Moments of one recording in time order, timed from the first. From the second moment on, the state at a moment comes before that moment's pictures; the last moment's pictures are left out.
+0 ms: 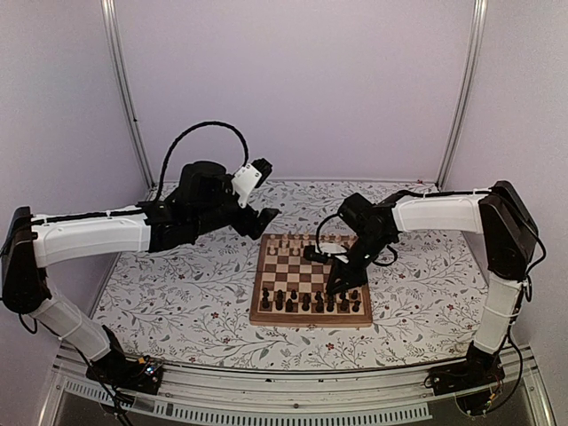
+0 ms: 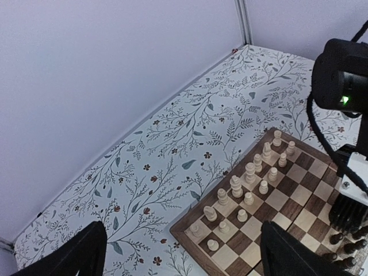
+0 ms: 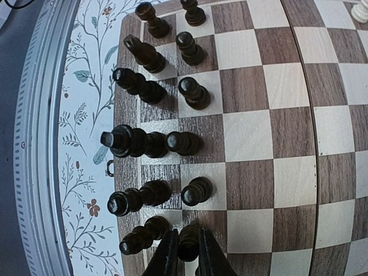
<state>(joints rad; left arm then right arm) -0.83 1.48 1.06 0.06 -0.22 0.22 0.71 1.89 1.30 -0.75 -0.58 -0.67</state>
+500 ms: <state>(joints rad) -0.84 1.49 1.06 0.05 -0.24 0.23 0.69 1.87 1.33 -0.77 -0.60 -0.66</state>
